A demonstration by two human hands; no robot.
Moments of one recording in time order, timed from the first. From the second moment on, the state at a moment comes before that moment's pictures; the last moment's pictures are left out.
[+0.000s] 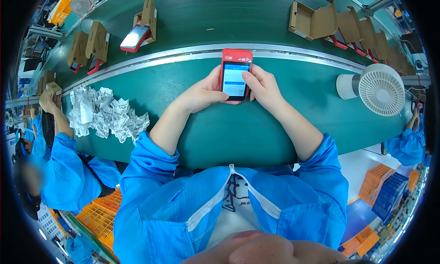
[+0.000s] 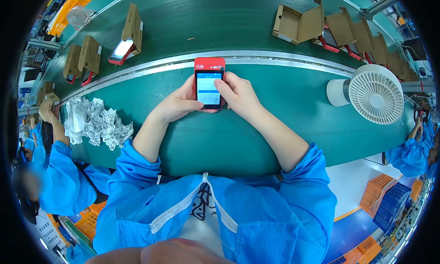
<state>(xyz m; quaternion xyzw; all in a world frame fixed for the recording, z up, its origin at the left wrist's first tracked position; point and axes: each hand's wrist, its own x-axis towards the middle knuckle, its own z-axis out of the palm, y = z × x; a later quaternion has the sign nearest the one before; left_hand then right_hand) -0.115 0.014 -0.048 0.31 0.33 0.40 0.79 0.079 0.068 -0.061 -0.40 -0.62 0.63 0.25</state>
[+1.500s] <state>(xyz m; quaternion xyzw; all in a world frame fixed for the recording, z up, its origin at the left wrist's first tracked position) -0.109 0.009 -0.045 0.30 0.19 0.47 0.80 0.060 0.029 -0.031 -0.46 -0.72 0.44 0.29</state>
